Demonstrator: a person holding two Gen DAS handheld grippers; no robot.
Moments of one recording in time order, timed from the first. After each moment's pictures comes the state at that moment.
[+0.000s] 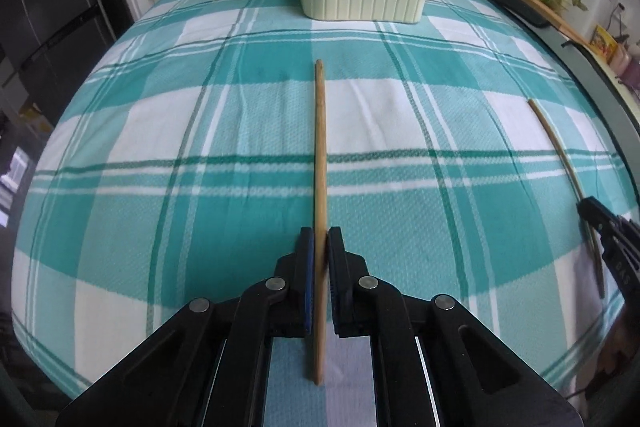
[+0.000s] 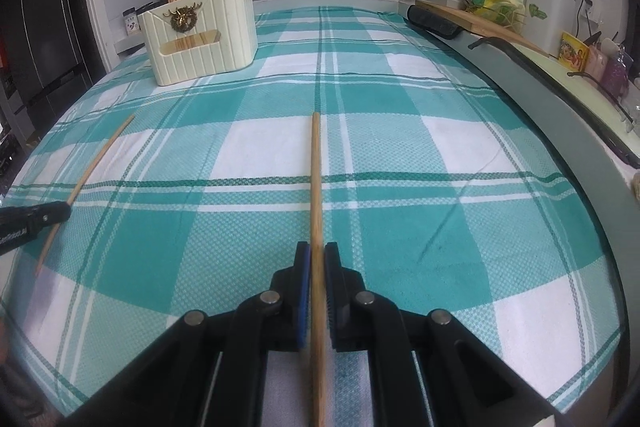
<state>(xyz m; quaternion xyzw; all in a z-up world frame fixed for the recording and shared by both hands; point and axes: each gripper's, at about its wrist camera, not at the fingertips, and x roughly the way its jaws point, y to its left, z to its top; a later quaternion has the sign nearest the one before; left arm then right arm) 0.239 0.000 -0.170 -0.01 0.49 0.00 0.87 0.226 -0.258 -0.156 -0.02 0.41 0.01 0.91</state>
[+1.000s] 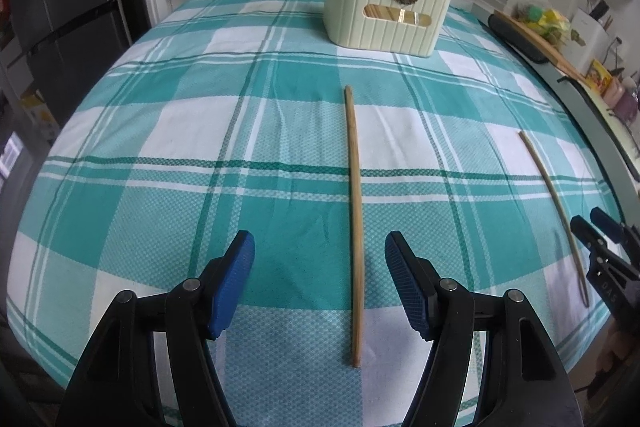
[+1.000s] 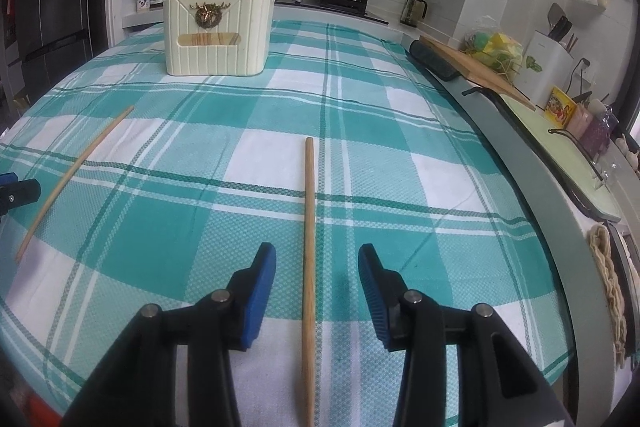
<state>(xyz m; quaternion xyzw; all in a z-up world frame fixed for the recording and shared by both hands) 0.228 0.029 -0.157 -0.05 0.45 0.01 0.89 0.213 -0.230 -0.136 -0.12 0.39 -0.01 0.91</state>
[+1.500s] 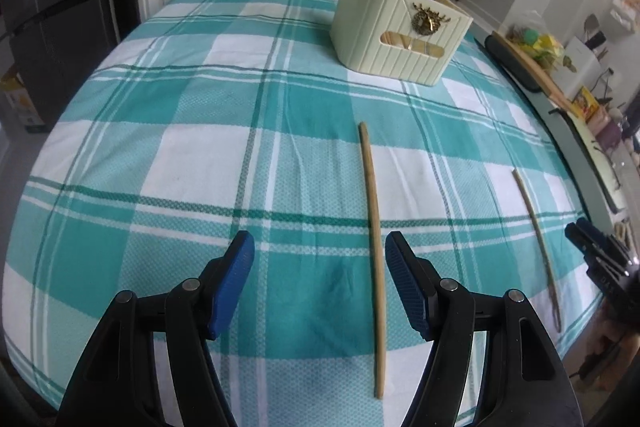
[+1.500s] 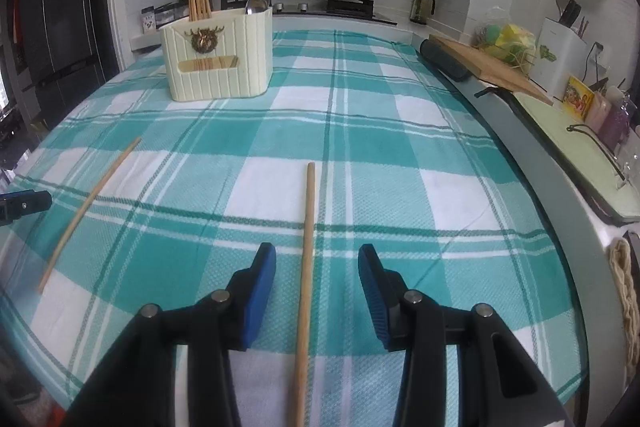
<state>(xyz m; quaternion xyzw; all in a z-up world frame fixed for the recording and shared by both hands) 0.270 0.075 -0.137 -0.10 0.47 -0.04 0.88 0.236 -0.254 -0.116 -0.07 0.38 0.03 0.92</state>
